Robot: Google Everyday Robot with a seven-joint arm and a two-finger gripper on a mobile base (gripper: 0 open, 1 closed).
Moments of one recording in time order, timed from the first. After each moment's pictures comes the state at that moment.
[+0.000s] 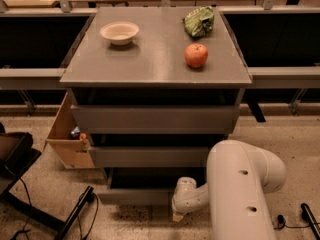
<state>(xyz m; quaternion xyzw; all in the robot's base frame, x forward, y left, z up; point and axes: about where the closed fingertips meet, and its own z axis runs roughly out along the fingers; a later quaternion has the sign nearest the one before) 0.536 -0.090 0.162 -0.62 0.78 -0.03 0.08</state>
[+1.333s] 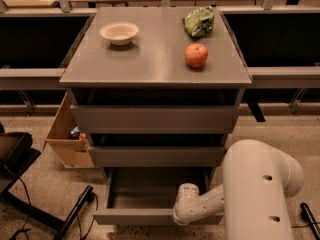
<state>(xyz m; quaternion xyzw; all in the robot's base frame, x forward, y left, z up) 0.481 -0.101 0.186 -0.59 0.80 -0.02 0.06</state>
